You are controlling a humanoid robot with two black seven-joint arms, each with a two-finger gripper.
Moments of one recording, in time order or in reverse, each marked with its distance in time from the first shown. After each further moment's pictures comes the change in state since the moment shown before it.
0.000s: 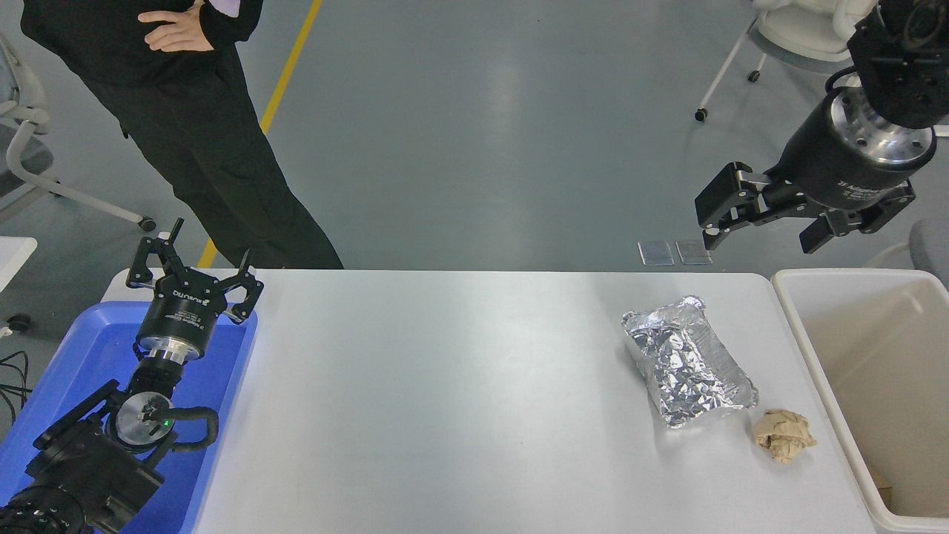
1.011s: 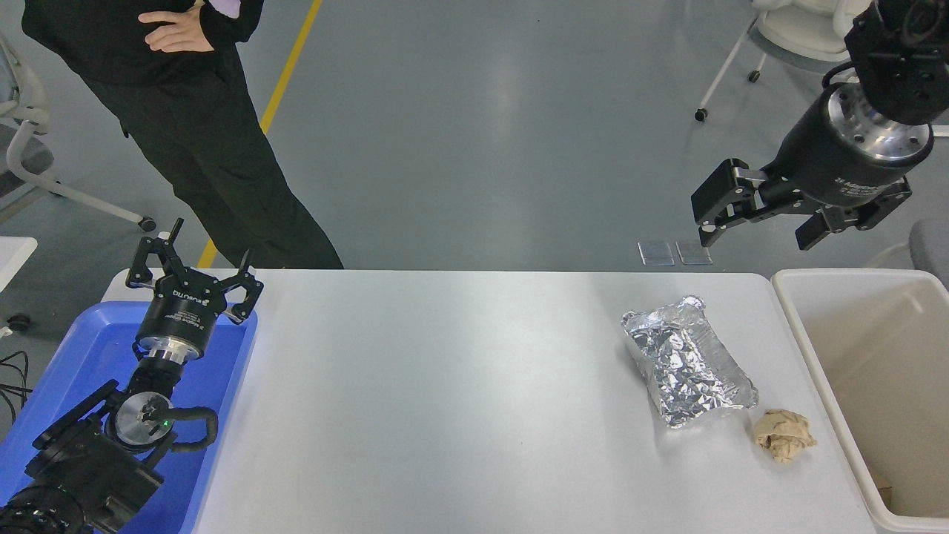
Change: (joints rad) left arm 0.000 0.001 0.000 0.000 0.001 0.000 0.001; right arm 0.008 0.000 0.008 -0.001 0.000 0.000 0.000
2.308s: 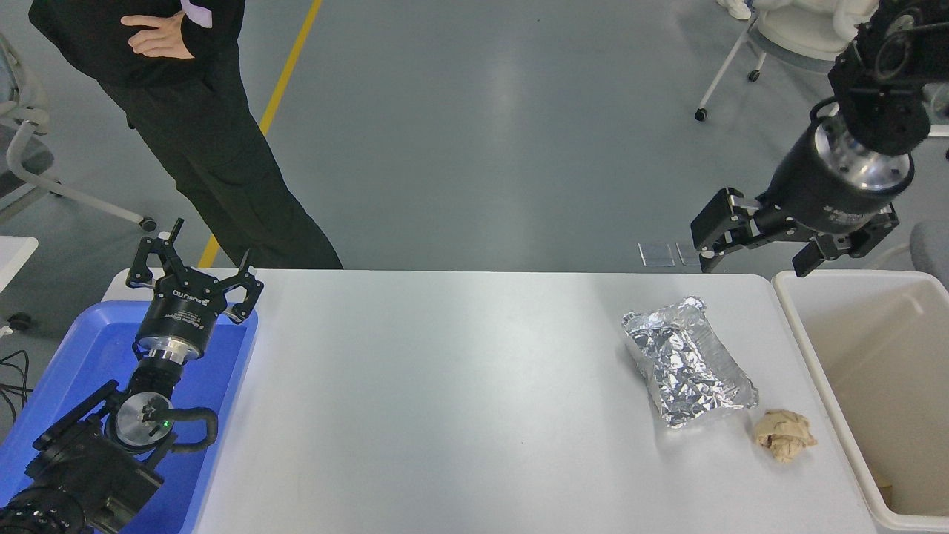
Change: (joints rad) left arm 0.001 0.000 0.000 0.000 0.000 0.000 -0.002; right arm -0.200 -0.001 0.007 -0.035 -0.015 -0.133 -0.003
